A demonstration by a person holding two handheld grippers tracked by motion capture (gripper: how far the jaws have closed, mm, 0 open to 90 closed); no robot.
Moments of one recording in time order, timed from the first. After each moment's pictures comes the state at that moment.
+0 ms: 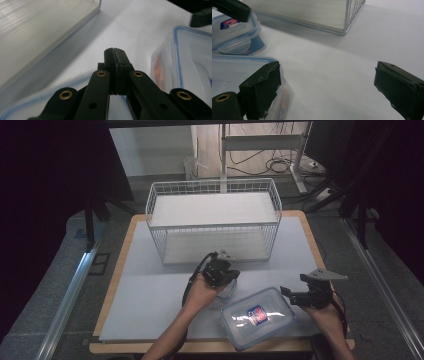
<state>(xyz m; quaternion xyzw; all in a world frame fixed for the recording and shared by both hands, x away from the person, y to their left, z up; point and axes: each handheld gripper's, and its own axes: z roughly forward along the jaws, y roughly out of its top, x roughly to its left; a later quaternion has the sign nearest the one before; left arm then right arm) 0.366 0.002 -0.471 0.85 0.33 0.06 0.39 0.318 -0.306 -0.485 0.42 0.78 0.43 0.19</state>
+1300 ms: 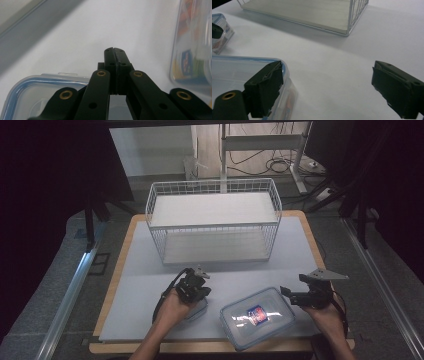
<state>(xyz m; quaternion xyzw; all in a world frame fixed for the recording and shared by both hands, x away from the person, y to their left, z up) 0.314 0.087 -0.490 0.88 0.37 0.08 0.30 0.316 -0.305 -0.481 0.42 0.78 0.43 0.18</state>
